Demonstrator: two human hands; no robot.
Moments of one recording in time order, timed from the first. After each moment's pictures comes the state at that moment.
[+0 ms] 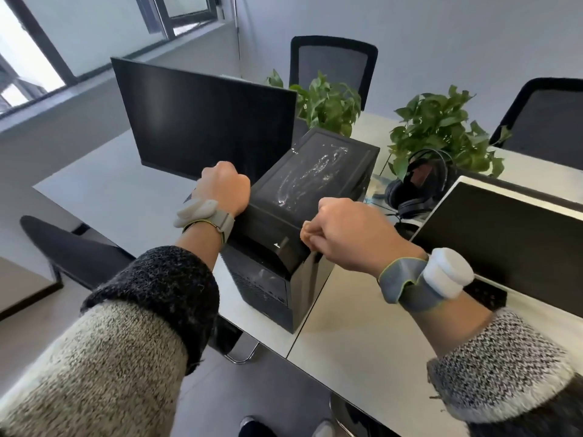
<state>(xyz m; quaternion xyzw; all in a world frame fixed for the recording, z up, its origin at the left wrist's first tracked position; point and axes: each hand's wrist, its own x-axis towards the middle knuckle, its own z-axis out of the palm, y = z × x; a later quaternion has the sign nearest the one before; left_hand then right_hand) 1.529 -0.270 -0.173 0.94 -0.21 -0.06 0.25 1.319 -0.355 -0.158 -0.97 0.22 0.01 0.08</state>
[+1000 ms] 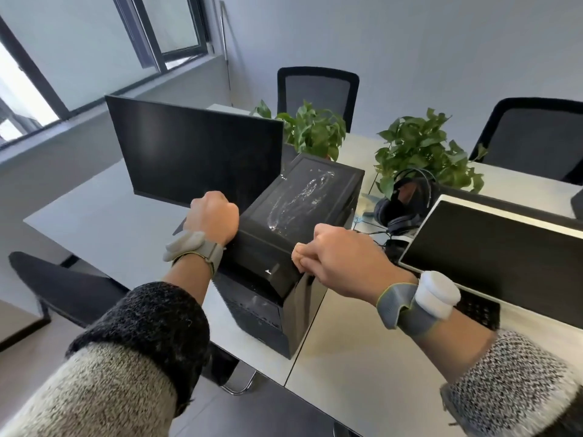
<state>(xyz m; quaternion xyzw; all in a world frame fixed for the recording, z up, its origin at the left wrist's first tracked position) 1.536 -0.273 -0.177 0.94 -0.21 -0.07 0.27 1.309 -0.361 -0.166 -0.97 0.20 0.01 0.09</state>
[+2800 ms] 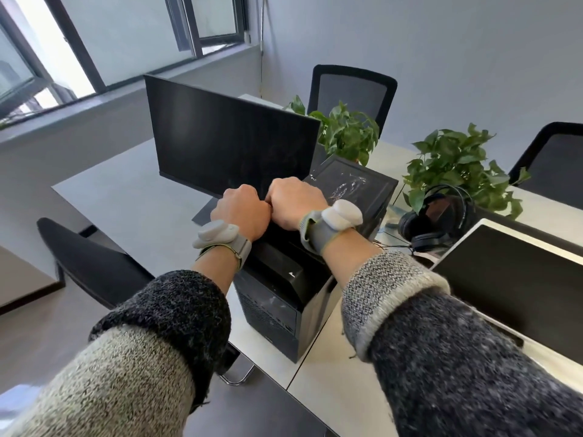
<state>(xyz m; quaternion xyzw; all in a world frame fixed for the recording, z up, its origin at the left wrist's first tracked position) 1.546 -0.277 -0.188 0.95 -0.23 -0.04 0.22 1.483 -0.372 -0.170 -0.97 0.23 -0.01 0.12</state>
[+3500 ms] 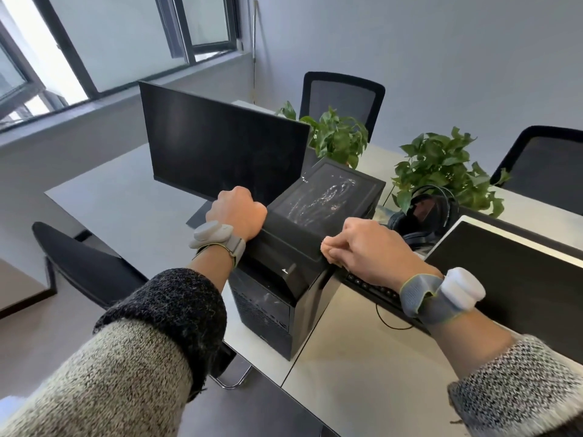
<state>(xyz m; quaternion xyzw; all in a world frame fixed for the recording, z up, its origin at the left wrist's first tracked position) 1.540 -0.274 -0.185 0.94 -0.24 -0.04 0.22 1.320 -0.395 -0.167 -0.97 0.23 0.01 0.10</state>
